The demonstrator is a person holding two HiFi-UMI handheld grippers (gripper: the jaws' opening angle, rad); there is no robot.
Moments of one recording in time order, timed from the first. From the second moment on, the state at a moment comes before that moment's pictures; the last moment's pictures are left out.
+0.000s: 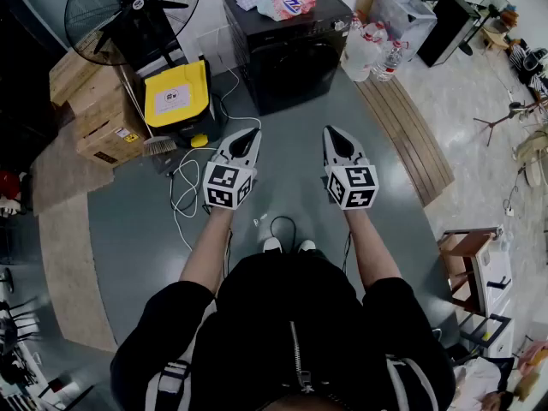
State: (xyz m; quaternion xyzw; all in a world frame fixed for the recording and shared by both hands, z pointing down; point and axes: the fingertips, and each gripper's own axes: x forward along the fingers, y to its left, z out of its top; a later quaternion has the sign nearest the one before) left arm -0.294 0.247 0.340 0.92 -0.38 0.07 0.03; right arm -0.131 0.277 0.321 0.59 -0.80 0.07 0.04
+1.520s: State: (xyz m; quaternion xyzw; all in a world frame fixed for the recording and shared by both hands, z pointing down) left arm -0.171 -0.023 0.391 0.90 -0.42 0.11 0.08; right arm -0.016 -0.010 0.360 0.54 -0.83 0.11 0.06
